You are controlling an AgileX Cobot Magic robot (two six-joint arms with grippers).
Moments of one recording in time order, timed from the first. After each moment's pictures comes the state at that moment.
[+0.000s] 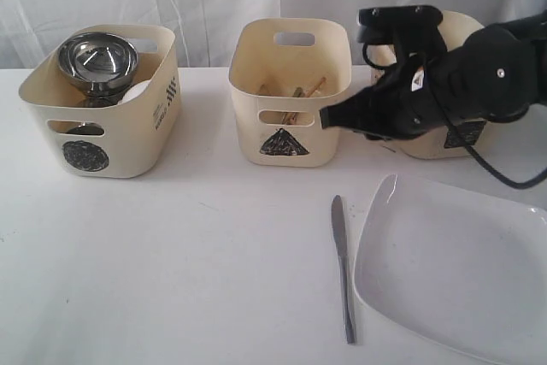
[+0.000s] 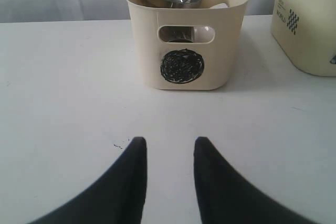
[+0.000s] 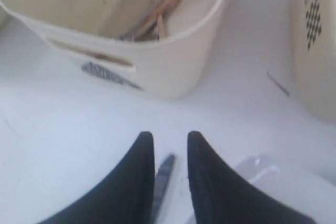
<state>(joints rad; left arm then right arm) -0.09 0.01 0.02 -0.16 0.26 0.13 0.26 1.57 -1.01 0.00 0.30 0.12</state>
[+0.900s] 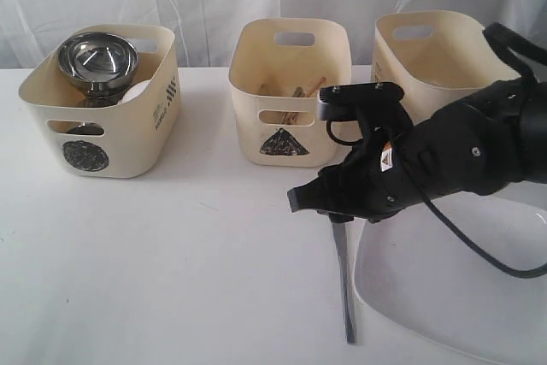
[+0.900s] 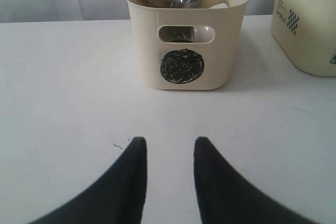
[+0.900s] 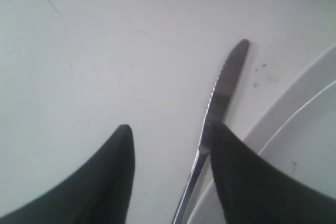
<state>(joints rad) -0.09 0.01 0.02 -0.16 0.26 0.13 0.44 1.53 -0.85 0.01 0.34 0.23</state>
